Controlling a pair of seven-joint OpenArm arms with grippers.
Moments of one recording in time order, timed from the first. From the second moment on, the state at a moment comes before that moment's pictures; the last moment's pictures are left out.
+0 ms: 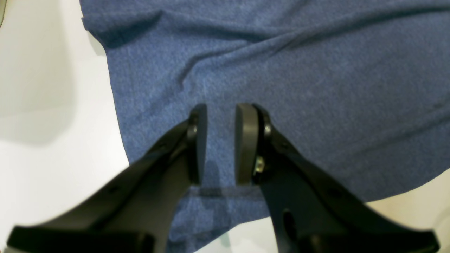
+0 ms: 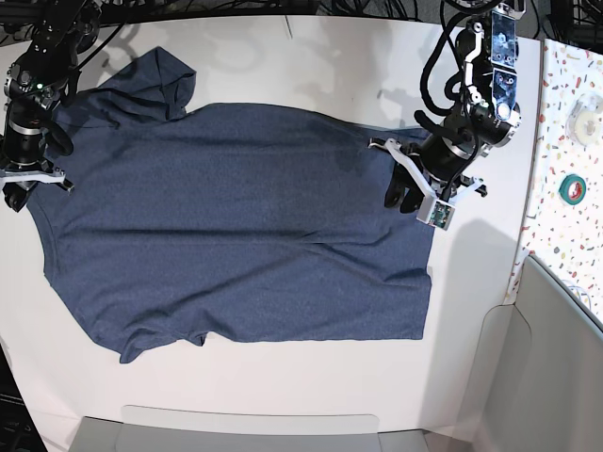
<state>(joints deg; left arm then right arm) 9.2 -14.8 0.6 114.2 -22.6 -12.5 51.1 -11.2 7.0 34.3 117.1 11.4 -4.1 -39.3</state>
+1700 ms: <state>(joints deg) 13.0 -13.5 -2.8 114.2 -22.7 -12.5 50.5 -14.3 6.4 34.3 116.8 11.2 -4.1 -39.4</state>
